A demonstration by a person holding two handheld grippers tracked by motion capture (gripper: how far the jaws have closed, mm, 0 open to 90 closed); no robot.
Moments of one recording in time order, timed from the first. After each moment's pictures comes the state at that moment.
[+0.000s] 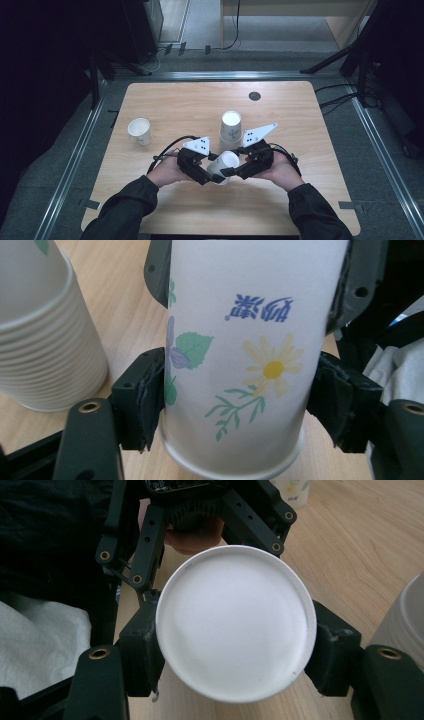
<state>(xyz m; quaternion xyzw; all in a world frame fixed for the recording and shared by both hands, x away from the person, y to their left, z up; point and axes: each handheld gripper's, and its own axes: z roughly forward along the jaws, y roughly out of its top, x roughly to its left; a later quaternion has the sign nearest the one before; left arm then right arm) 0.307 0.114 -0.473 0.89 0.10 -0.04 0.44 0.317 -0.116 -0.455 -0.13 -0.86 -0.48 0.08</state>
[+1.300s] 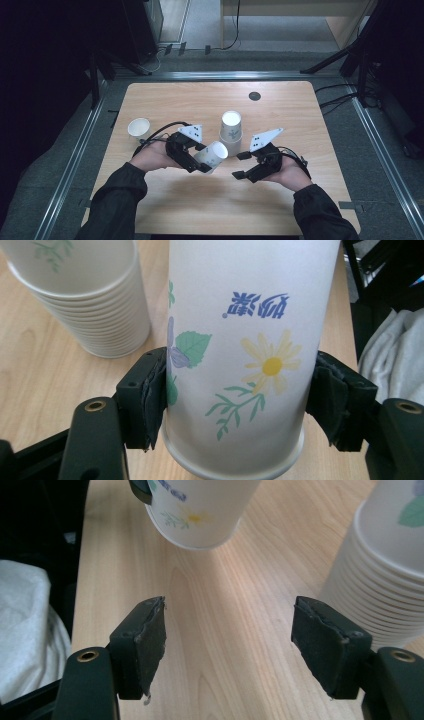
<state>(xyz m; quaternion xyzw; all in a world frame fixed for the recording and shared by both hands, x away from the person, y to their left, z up) 0.327 0.137 -0.434 0.93 0.12 -0.03 0.35 0.316 -0.139 -0.468 -0.15 -0.89 -0.42 0.04</state>
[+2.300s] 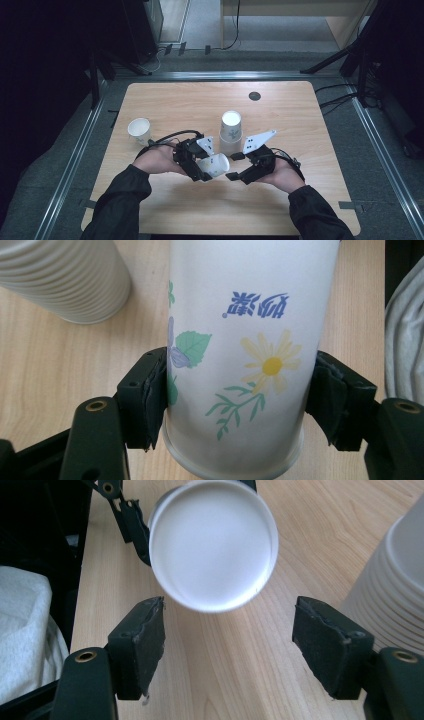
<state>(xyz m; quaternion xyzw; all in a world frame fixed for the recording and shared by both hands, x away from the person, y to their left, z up) 0.314 0.106 -0.447 0.97 0.08 -0.02 0.22 0.313 -0.122 -0.473 -0.13 -0.89 -0.43 0.04</state>
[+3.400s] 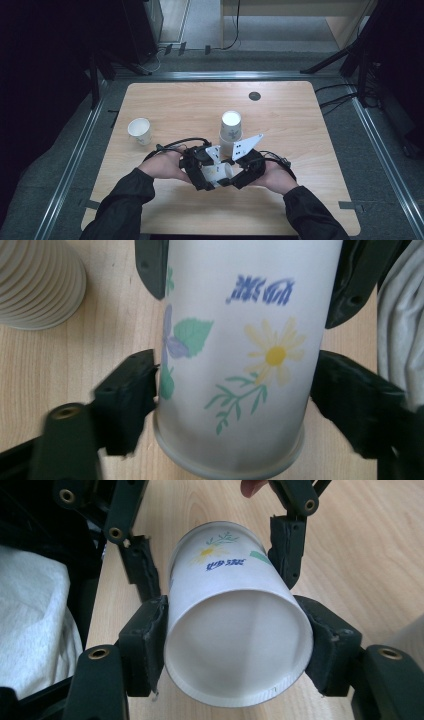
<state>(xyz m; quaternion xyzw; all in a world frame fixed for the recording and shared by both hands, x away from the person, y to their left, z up) 0.307 0.092 -0.461 0.97 0.07 -0.04 0.21 0.307 -0.098 -0.478 -0.08 -0.90 -0.42 0.06</state>
